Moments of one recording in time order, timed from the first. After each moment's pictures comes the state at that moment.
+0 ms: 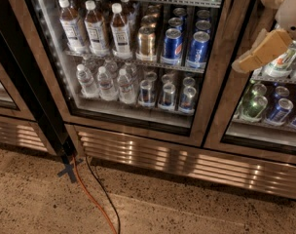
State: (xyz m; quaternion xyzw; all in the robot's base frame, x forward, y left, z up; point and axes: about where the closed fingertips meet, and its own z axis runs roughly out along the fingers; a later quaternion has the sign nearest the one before) arm 0.556 -0.214 1.014 -0.51 0.74 0.01 0.44
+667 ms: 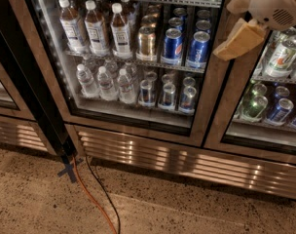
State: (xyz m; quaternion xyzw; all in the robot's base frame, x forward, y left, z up) arm 0.556 -0.168 1.024 -0.57 0.73 -0.04 0.39
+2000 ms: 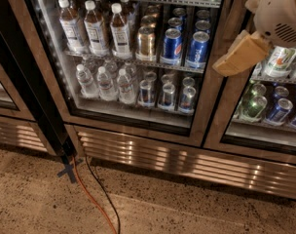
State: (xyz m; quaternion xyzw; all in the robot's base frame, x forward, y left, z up) arm 0.511 -0.165 1.030 -0.49 0.77 -0.09 0.40
